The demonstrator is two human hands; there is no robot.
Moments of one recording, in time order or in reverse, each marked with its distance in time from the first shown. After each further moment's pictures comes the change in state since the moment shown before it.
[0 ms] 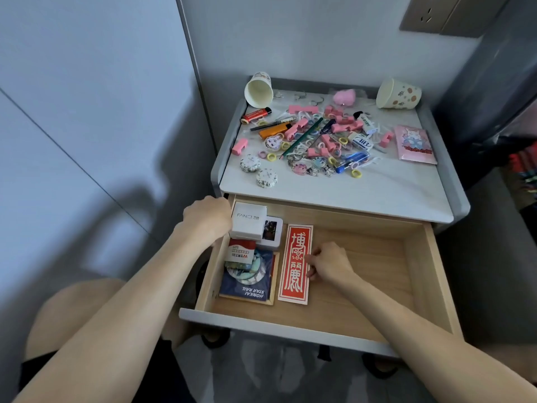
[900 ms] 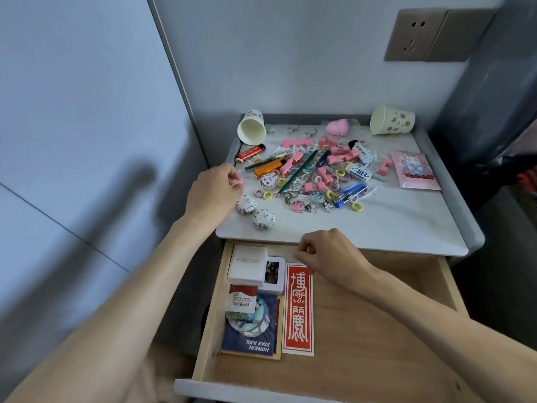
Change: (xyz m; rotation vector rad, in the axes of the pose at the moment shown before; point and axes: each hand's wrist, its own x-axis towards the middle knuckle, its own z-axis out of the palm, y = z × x) left_hand 0.064 0.018 -0.068 -0.467 0.584 0.266; right_hand 0.007 -0.079 -0.059 -0.436 0.058 -0.534
